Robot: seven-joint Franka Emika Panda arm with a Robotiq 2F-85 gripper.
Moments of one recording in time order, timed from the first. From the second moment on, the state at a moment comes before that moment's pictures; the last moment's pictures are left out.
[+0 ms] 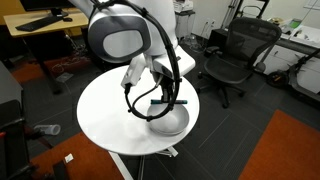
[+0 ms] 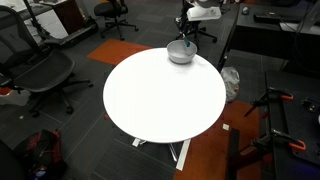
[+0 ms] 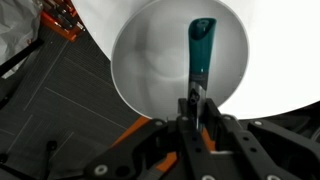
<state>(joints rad) -0.12 0.49 -0.25 -1.96 0.13 2.71 0.43</state>
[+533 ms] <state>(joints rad) -0.14 0.61 -0.24 -1.85 0.17 2.70 0.43</state>
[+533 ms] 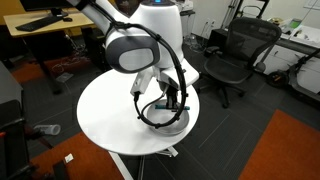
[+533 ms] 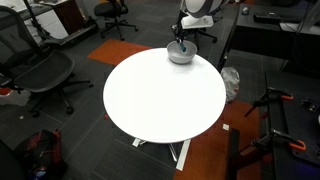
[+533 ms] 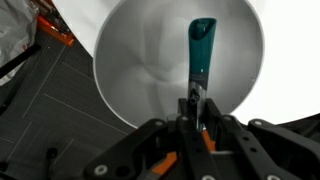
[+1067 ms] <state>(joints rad) -0.16 0.66 -0.21 -1.79 0.19 2.69 0.42</state>
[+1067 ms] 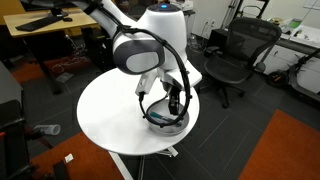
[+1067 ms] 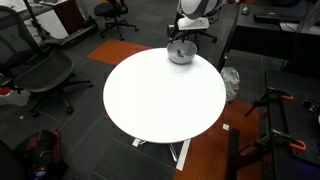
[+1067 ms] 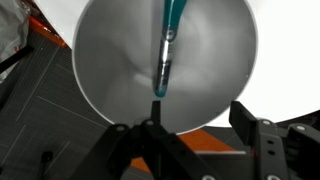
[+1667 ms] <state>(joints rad) -0.13 0.49 -0.21 -1.90 0.17 2.68 0.41</state>
